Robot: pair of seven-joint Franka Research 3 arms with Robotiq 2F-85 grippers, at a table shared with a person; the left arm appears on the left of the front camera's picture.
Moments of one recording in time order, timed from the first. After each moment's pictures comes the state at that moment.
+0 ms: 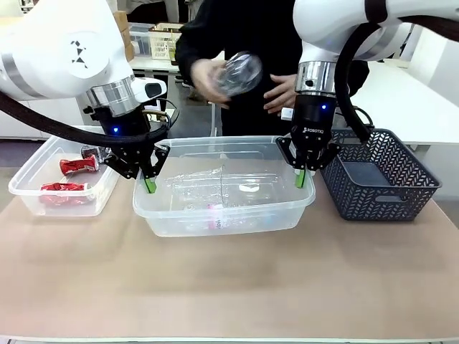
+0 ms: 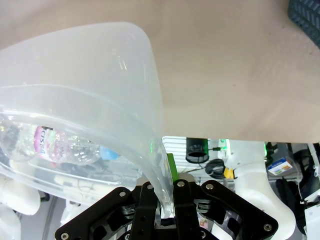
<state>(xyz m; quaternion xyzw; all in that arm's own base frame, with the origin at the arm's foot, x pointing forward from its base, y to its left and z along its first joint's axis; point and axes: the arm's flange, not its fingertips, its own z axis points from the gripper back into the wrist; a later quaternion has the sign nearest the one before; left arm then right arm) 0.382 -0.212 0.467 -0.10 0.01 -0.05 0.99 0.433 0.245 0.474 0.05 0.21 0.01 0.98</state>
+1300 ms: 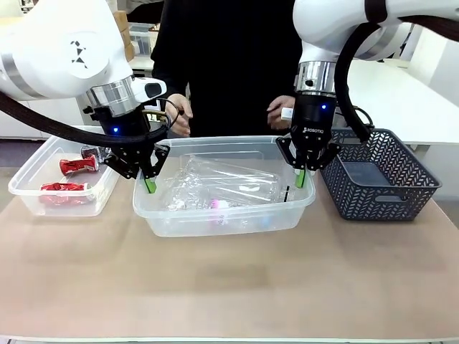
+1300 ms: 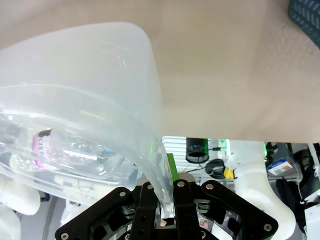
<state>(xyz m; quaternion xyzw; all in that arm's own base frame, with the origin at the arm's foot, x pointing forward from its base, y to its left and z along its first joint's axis) 0.382 -0.212 0.467 -0.10 0.01 -0.05 0.99 0.433 0.245 0.474 0.05 0.21 0.01 0.98</state>
